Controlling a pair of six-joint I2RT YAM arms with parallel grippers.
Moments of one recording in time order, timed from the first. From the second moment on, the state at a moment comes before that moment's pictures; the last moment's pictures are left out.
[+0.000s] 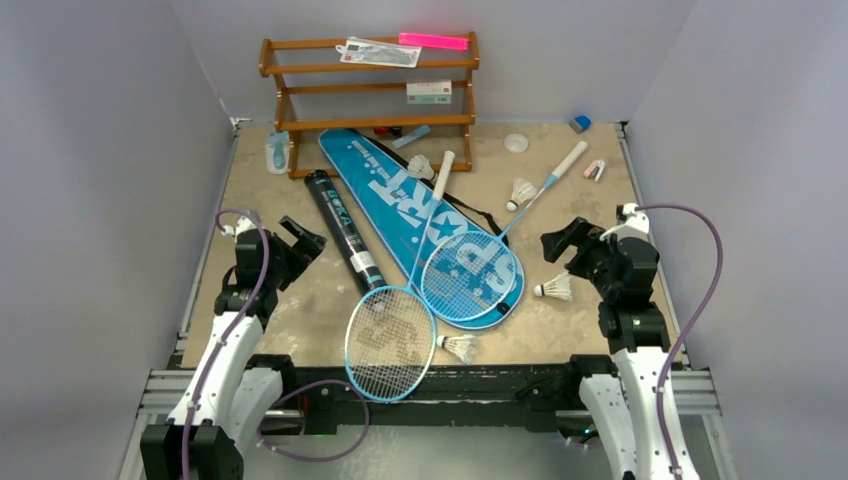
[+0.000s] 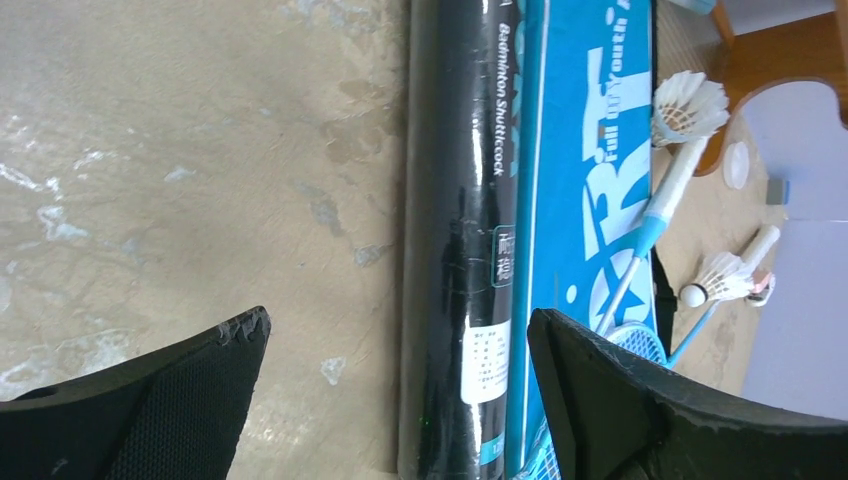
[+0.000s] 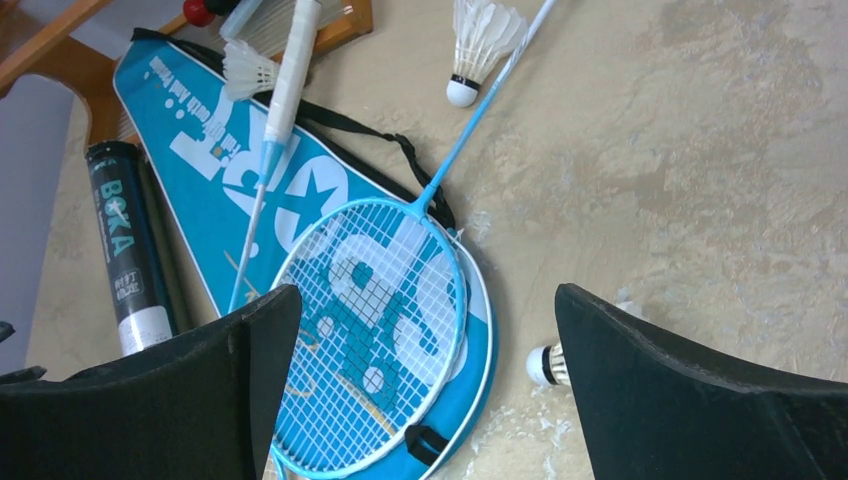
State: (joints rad) left arm -0.01 0.79 0.49 -0.27 0.04 -0.83; right arm -0.02 0.56 0.61 -0.44 -0.16 0.48
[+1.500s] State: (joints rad) left arm -0.34 1.51 0.88 -0.33 -0.20 -0.95; right arm -0.02 0.67 0.60 -0.50 -0.12 0.53
